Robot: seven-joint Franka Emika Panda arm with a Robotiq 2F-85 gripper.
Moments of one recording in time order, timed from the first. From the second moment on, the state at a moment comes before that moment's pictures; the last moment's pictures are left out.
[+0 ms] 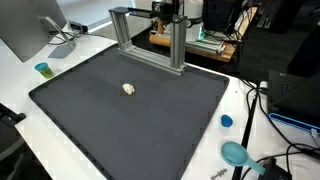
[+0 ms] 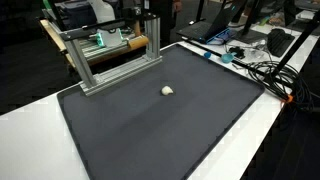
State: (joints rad) arm 0.00 -0.25 -0.11 -1.95 0.17 1.45 -0.06
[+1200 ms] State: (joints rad) arm -0.06 -0.59 -0.02 -2.30 0.08 1.77 0.06
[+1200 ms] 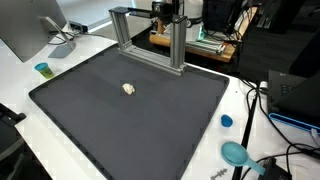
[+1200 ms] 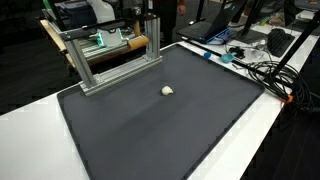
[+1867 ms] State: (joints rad) arm -0.07 -0.65 -0.02 -2.39 0.06 1.84 0.08
